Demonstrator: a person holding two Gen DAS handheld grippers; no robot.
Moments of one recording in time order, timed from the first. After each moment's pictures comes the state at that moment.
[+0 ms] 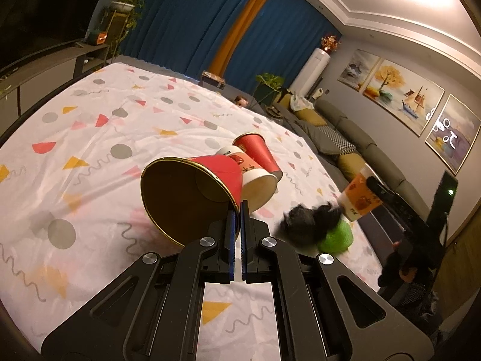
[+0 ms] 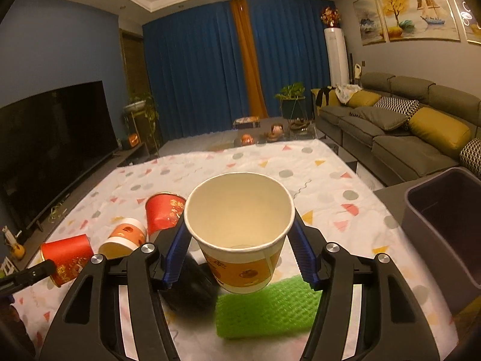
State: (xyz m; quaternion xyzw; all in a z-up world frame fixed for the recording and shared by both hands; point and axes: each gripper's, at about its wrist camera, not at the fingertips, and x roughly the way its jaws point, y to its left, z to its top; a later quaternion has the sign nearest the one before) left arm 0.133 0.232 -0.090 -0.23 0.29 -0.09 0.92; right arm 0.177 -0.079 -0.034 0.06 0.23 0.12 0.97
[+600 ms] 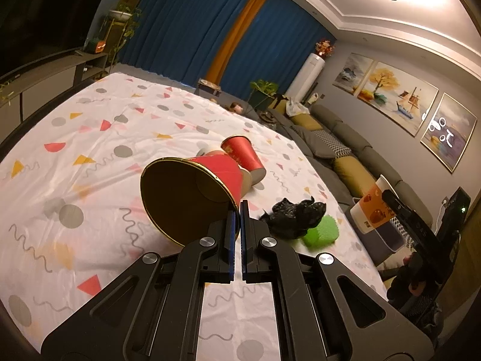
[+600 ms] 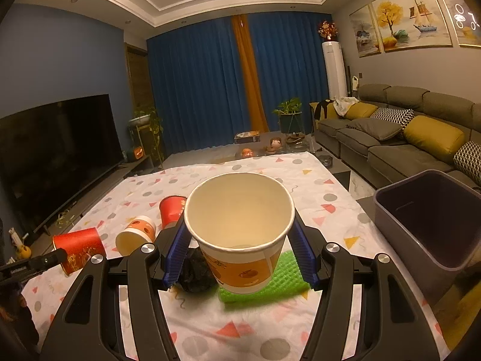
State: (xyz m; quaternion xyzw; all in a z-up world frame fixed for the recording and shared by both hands) left arm 0.096 0.220 -0.074 -0.23 0.27 -0.09 0.93; right arm 0.116 -0.108 -0.015 0.07 0.20 0.12 0.97
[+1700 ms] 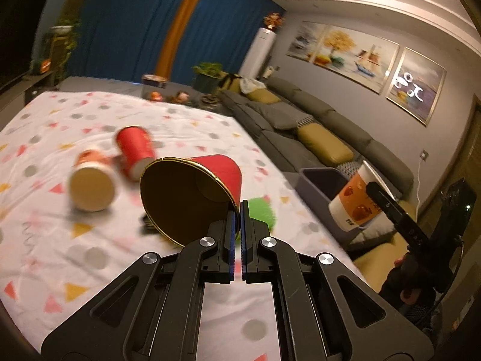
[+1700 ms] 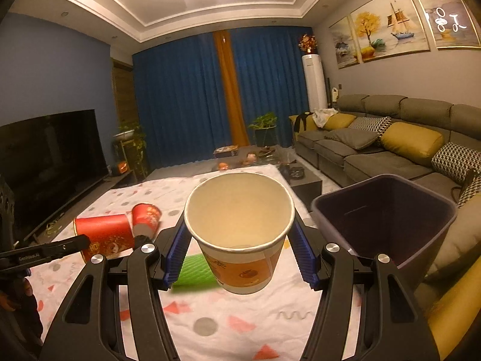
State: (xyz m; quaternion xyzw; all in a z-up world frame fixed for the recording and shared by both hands) left arm 0.129 0.067 -0.047 -0.15 0.28 -0.21 0.93; right arm 0.080 -0.195 -0.011 0.07 0.16 0.07 0.98
